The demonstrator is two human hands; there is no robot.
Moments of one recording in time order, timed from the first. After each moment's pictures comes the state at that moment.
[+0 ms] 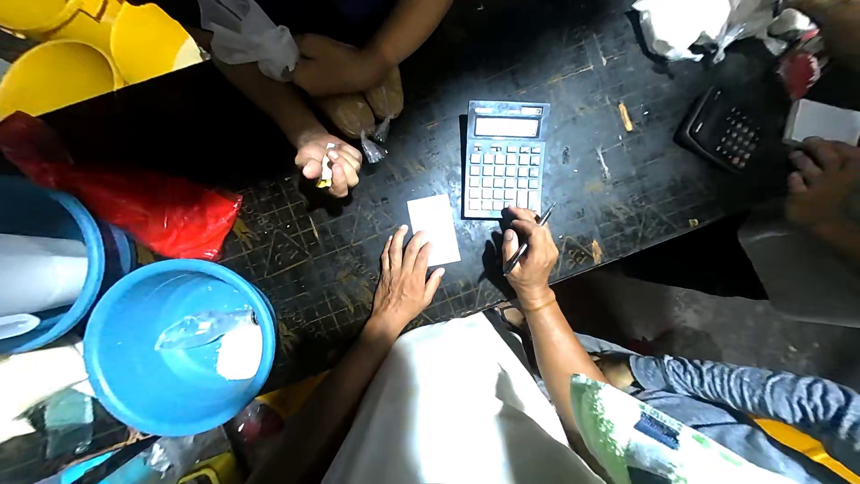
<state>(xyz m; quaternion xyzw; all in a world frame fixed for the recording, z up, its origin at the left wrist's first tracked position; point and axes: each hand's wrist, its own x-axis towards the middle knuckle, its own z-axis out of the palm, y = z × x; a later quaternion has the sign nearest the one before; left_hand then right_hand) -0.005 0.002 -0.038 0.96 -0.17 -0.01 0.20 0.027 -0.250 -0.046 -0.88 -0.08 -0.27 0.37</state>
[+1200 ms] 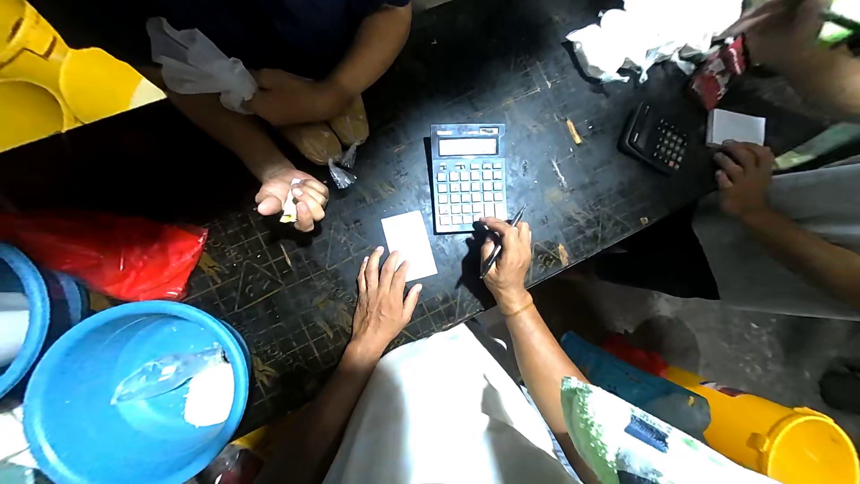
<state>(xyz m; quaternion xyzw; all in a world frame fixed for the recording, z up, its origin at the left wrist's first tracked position) -0.006 0.003 -0.039 0.96 -0.17 0.00 0.20 0.036 -0.248 -0.031 -0.91 -0.02 -0.27 0.30</state>
